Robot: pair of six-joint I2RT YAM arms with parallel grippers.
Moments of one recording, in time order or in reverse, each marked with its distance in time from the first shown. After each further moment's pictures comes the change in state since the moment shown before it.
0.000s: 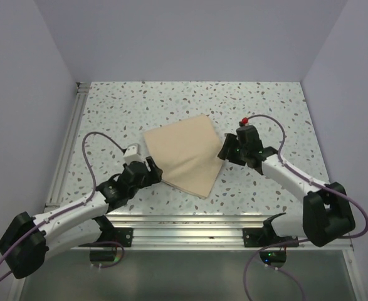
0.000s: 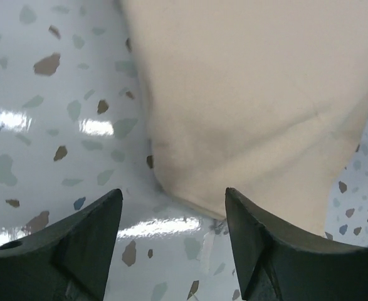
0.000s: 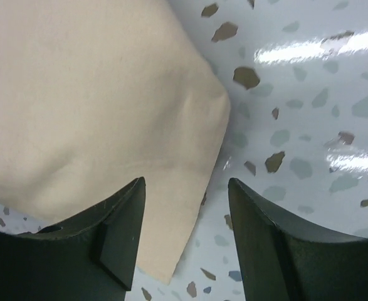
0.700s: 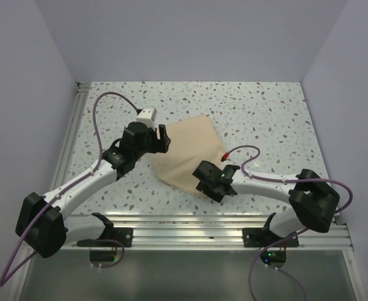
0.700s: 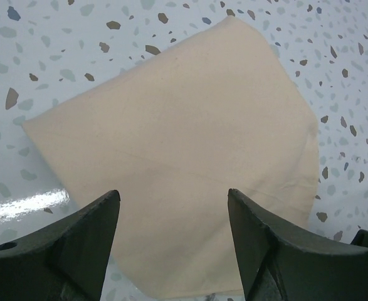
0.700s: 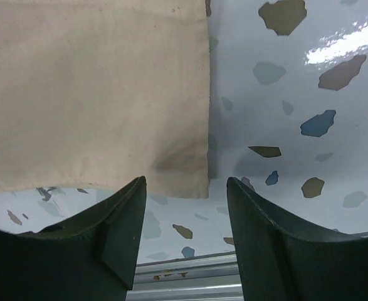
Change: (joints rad) left arm 0.192 0.267 0.455 -0.002 0.259 0.499; right arm 0.585 0.098 0.012 -0.336 0.327 0.830
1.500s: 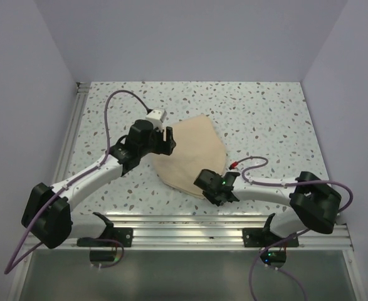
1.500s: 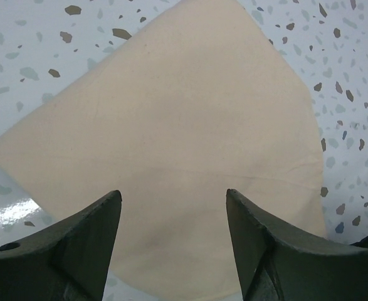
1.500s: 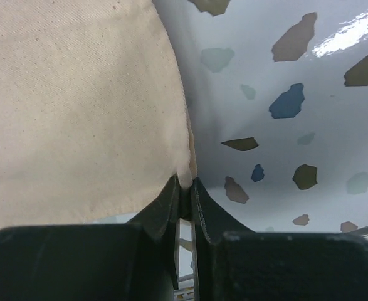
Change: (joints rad) left arm -0.006 0.078 0.041 -0.004 0.101 0.071; right arm 0.082 0.044 -0.040 -0.008 0.069 0.328
